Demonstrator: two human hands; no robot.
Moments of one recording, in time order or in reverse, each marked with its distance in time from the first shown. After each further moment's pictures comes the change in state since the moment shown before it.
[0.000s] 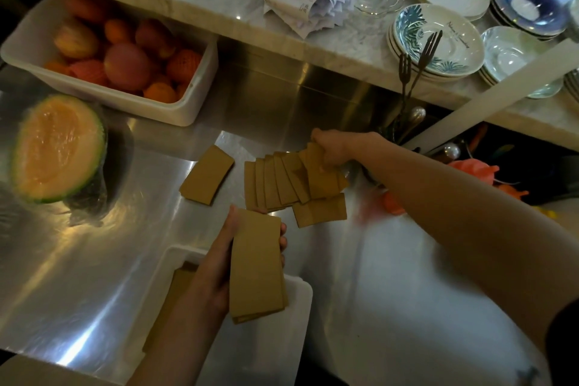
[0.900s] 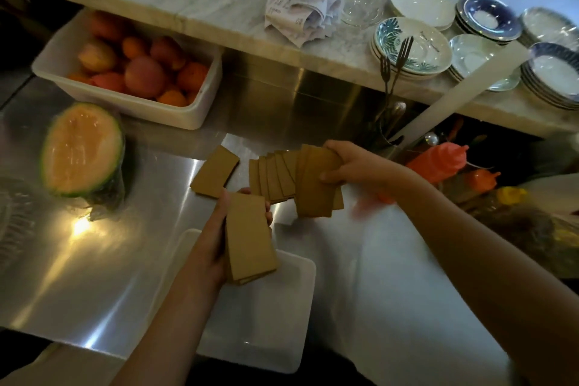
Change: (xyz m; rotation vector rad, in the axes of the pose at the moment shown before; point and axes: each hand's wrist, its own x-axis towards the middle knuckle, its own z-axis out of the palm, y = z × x) left_hand -0.020 0.013 -0.004 0.057 0.089 0.186; right_hand -0.144 -0.039 0.015 0.720 0.157 -0.083
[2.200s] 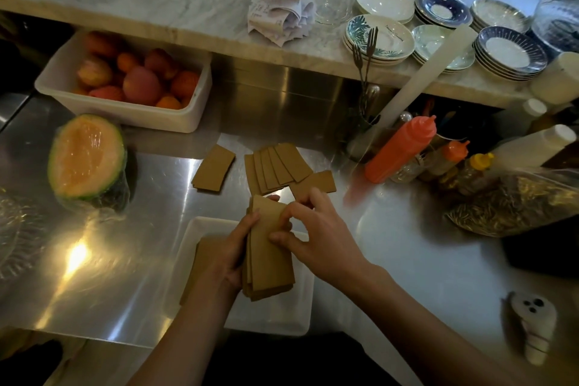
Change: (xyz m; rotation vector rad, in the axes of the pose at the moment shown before) left_hand -0.041 -0.032 0.001 0.256 0.143 -0.232; right_hand -0.114 -0.008 0.158 -0.253 0.485 -0.292
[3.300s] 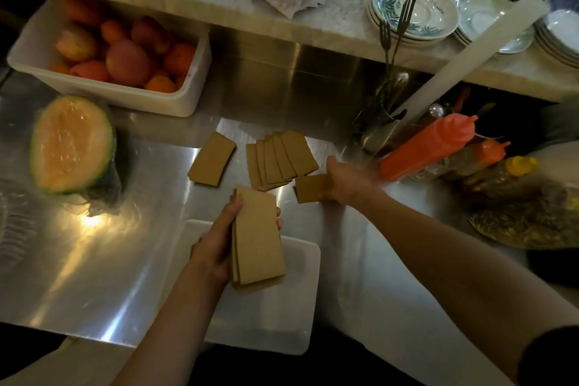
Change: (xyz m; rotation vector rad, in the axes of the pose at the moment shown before) left_hand 0.030 0.029 -0.011 -0.213 -0.201 -0.002; right_hand 0.138 0.167 0.025 -0.393 -0.406 0.337
